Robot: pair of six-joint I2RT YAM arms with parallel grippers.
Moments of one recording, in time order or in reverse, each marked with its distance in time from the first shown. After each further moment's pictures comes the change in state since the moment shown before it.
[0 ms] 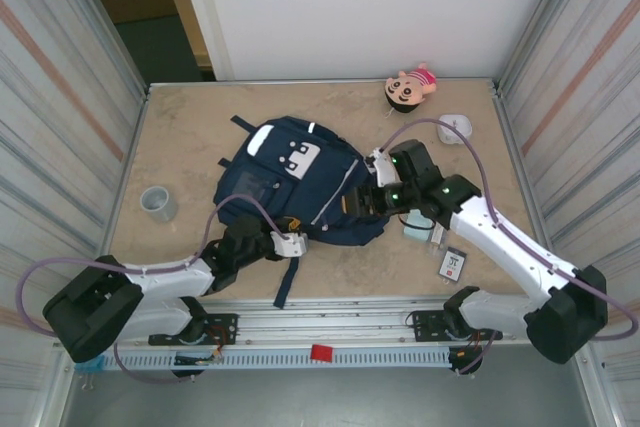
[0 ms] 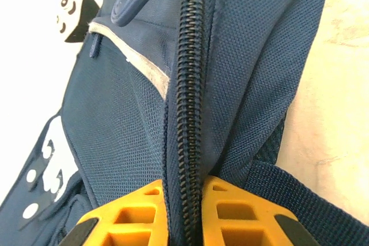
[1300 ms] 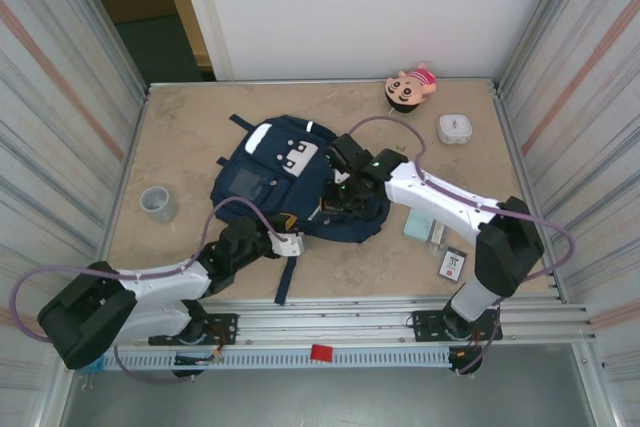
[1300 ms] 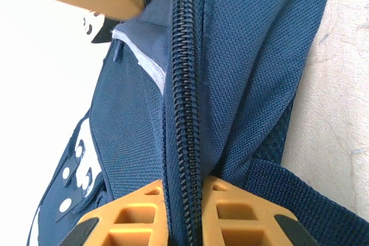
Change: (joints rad) left arm 0.000 -0.050 -0.019 0.015 -0.051 0.048; right arm 0.137 0.390 0.246 -0.136 0.224 0.243
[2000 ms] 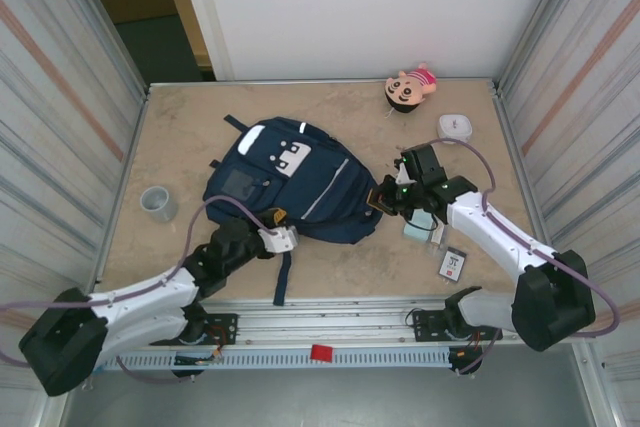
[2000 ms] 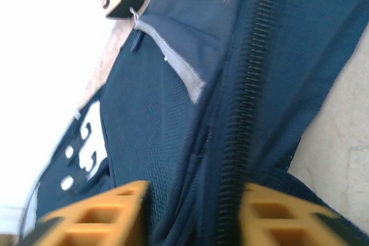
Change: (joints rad) left arm 0.003 -0.227 0.022 -0.254 -0.052 -0.202; right arm -0.327 -0.334 -0.423 0.277 -0.188 0.059
